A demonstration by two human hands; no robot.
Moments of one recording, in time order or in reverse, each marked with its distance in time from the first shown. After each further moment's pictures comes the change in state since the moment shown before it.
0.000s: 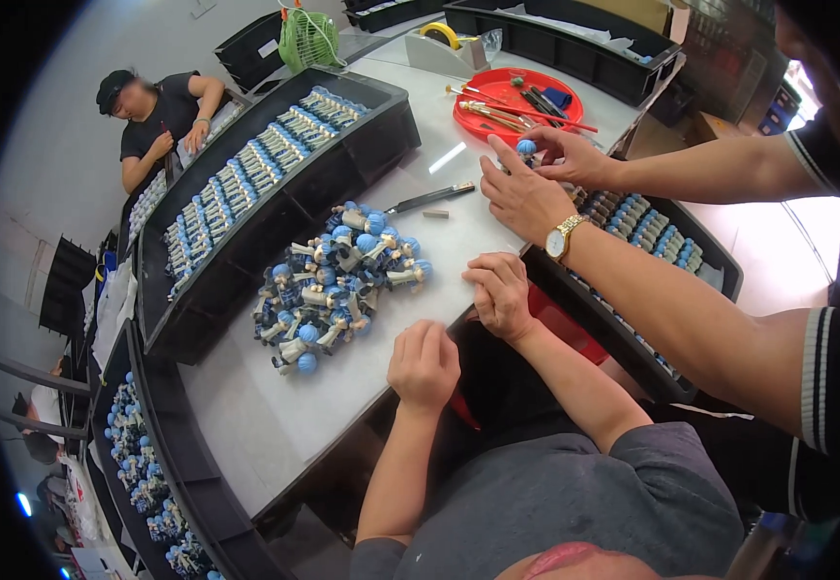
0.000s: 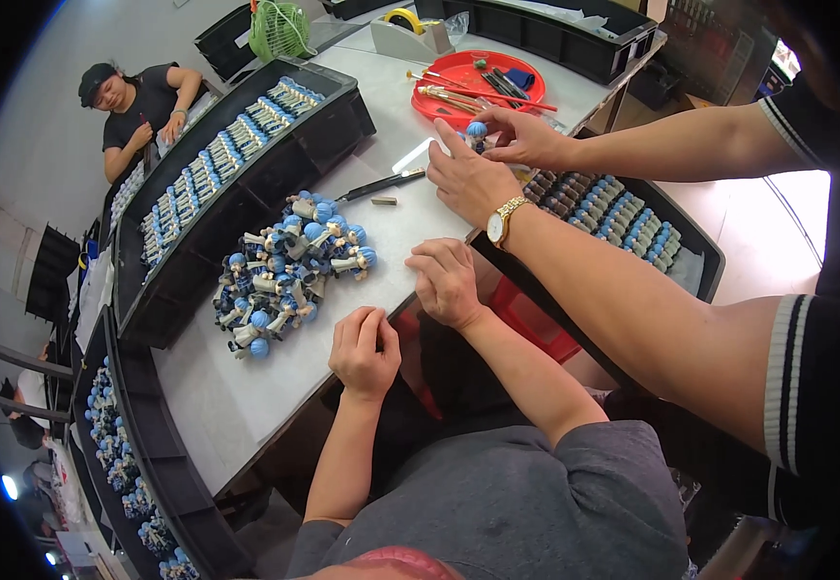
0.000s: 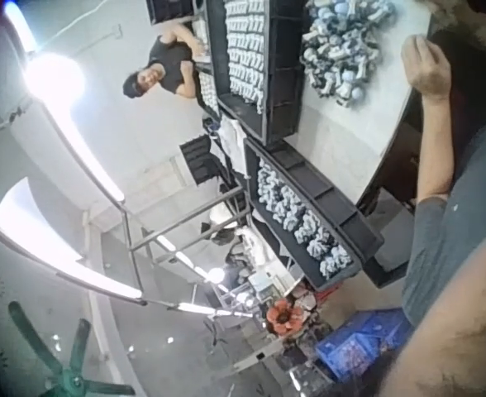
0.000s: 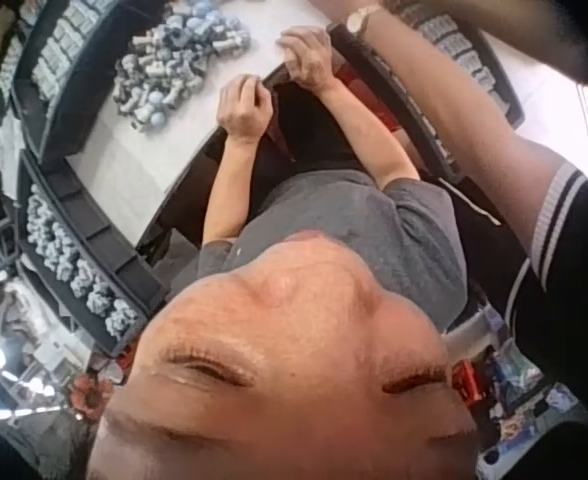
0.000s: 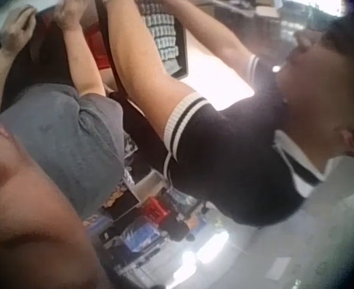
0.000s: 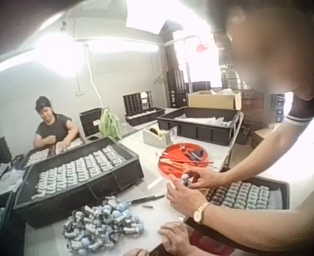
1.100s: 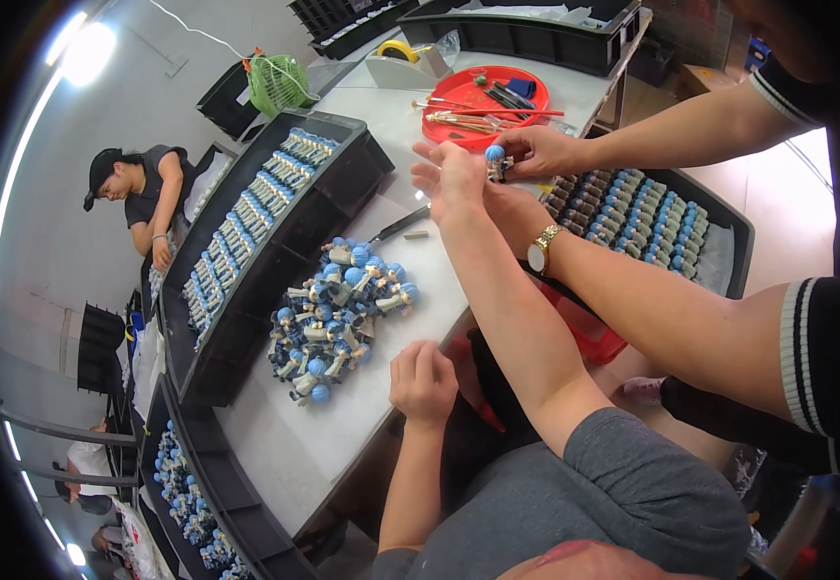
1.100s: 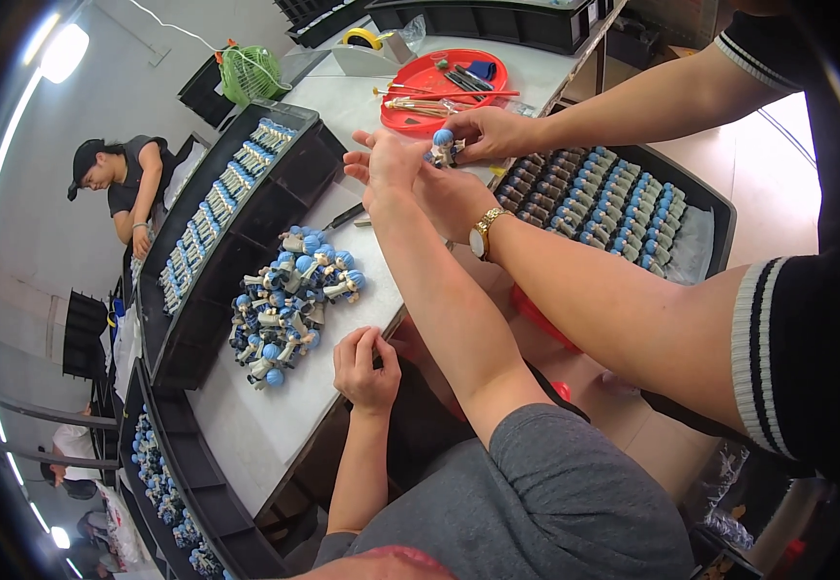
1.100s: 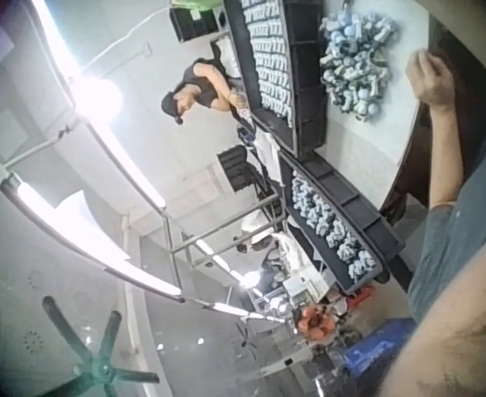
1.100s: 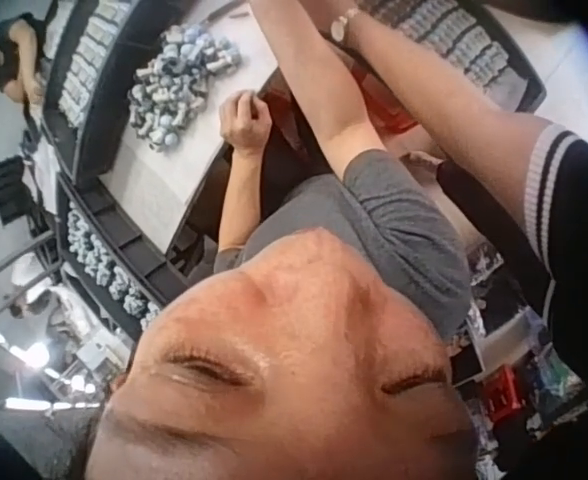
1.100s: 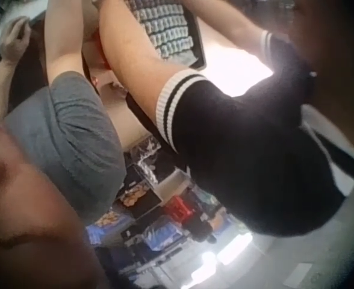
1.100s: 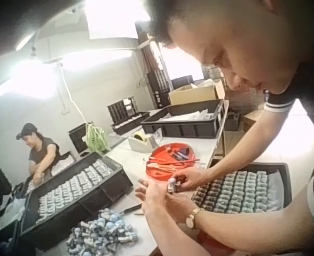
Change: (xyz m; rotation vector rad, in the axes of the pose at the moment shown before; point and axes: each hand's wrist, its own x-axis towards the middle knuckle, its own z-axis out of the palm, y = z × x) left_hand -0.005 0.001 0.003 0.063 0.001 0.049; right_hand 0.173 0.017 0.010 1.326 0.659 1.403
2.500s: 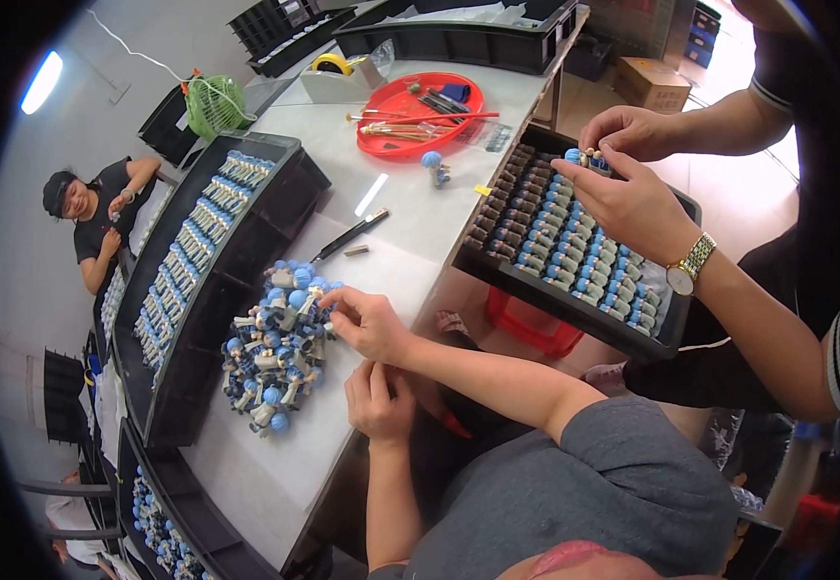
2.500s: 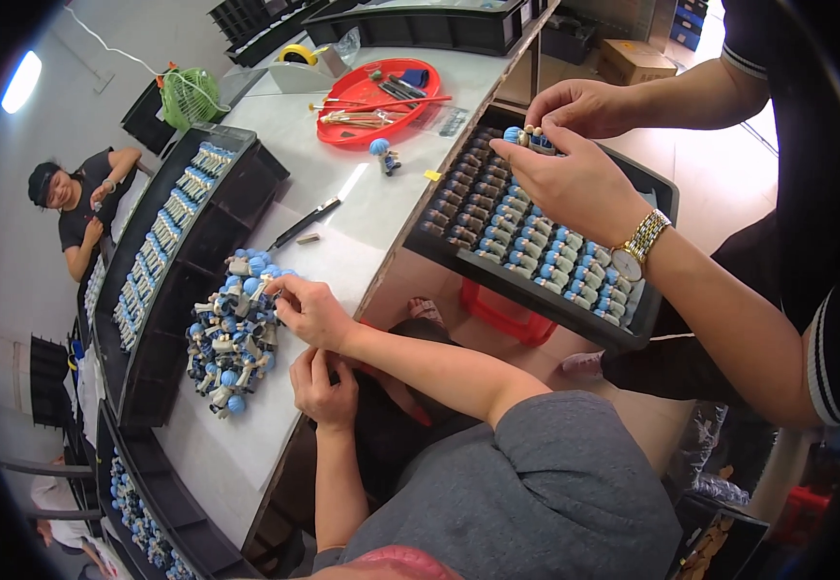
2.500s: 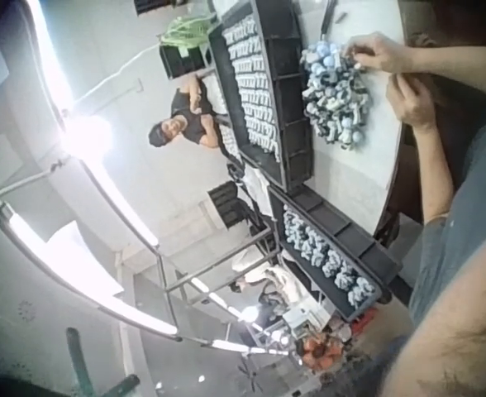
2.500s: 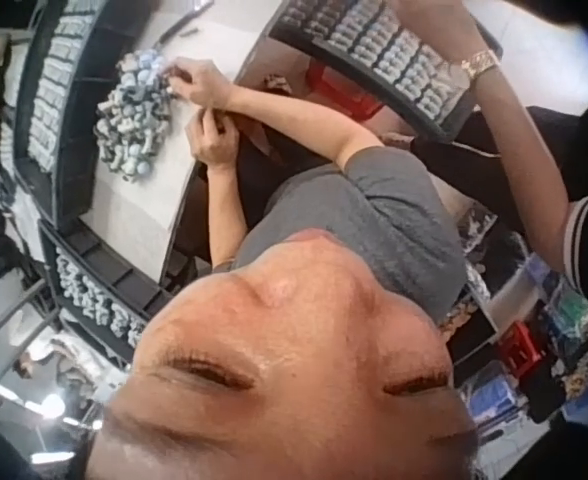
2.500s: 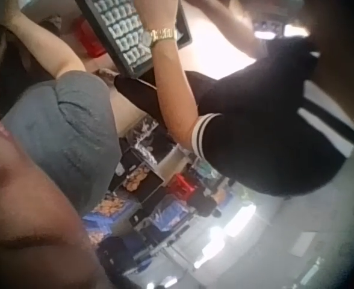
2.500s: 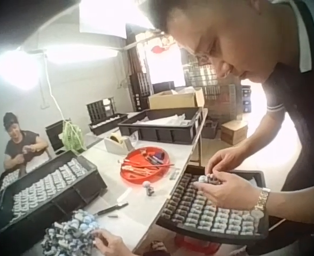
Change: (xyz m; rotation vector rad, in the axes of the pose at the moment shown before) left_hand -0.002 0.000 -0.004 -0.023 -0.063 -0.058; right_hand -0.070 0.103 -0.093 -0.756 -0.677 -0.508
